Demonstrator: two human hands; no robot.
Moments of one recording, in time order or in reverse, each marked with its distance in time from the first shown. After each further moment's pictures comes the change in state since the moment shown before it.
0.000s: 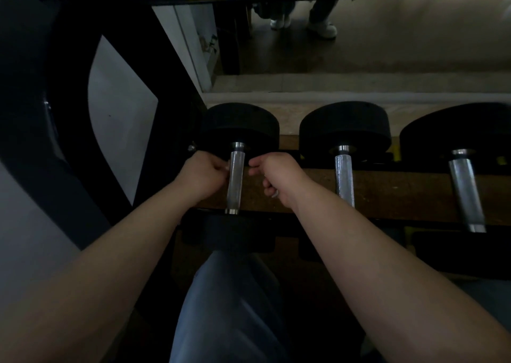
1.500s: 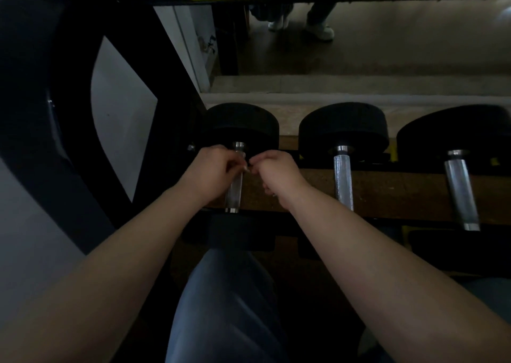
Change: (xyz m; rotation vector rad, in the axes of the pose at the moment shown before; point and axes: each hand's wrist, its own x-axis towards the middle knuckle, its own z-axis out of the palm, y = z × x) left_hand -0.004 0.008 0.003 0.269 0.162 0.554; right_hand -0.003 0.007 0.003 -0.126 0.077 -0.191
